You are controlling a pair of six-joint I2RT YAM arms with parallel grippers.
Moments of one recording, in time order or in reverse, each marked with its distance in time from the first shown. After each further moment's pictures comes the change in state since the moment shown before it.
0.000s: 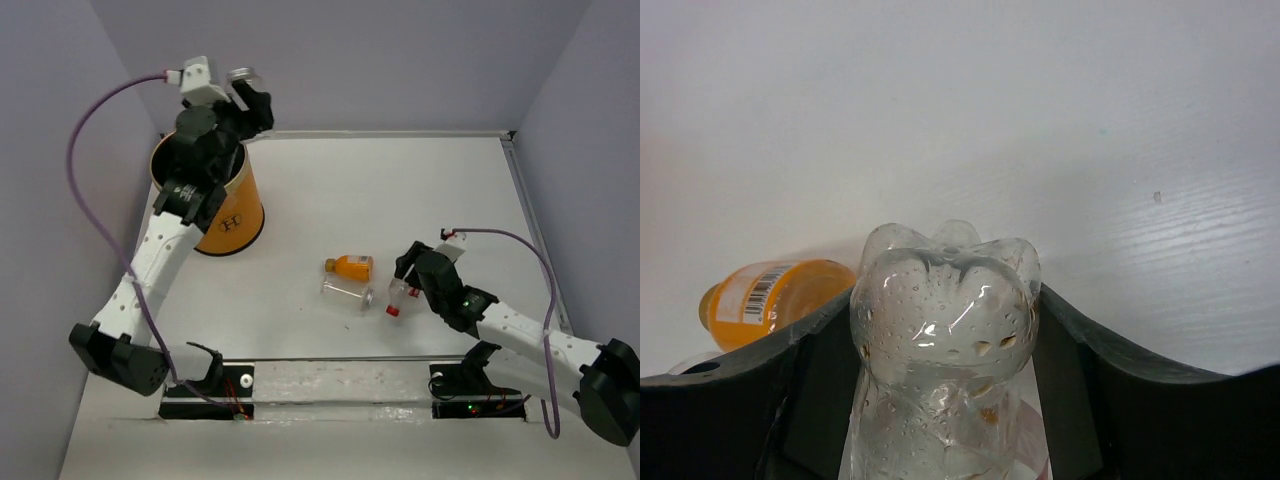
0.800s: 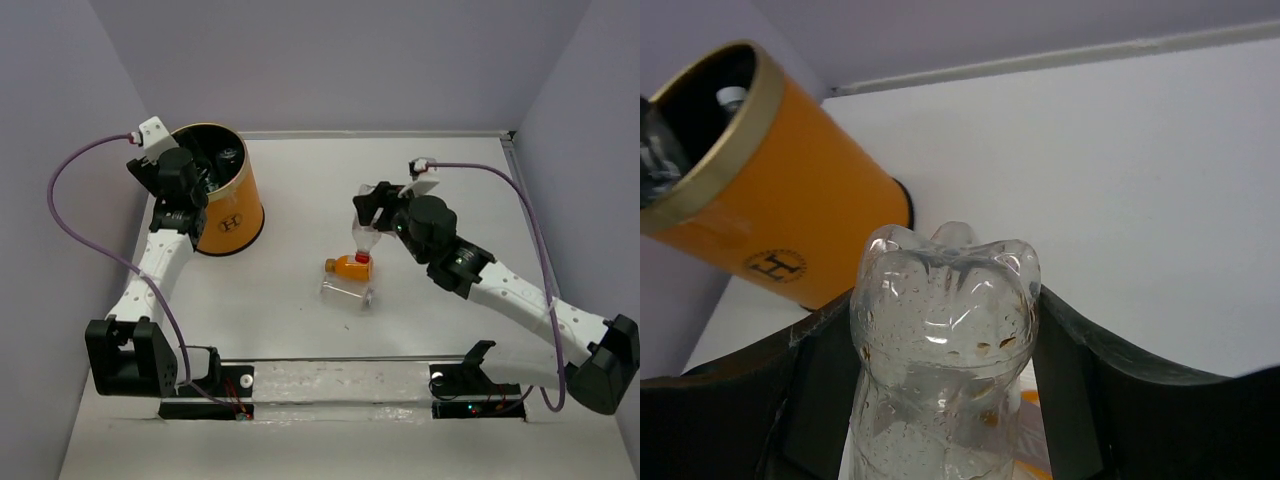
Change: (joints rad) left arm 0.387 -0.100 -0.473 0.198 -0.378 0.128; right arm 0.053 0.124 0.500 0.058 -0.167 -0.302
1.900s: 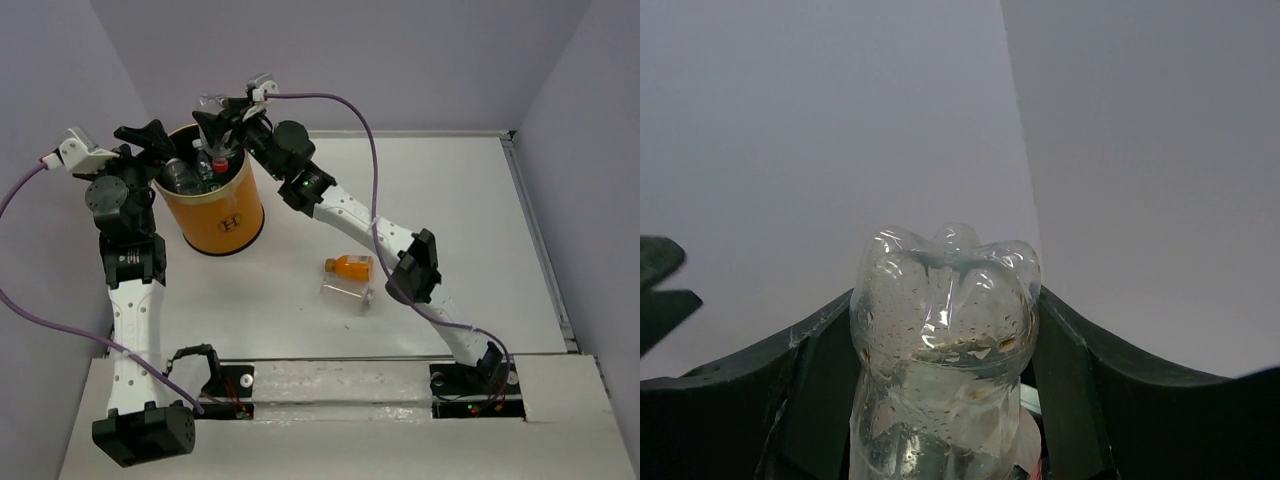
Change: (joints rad) left arm 0.236 -0.342 0.032 0.008 0.495 -0.307; right arm 0.159 1.327 1.667 0.303 -0.341 -0.362
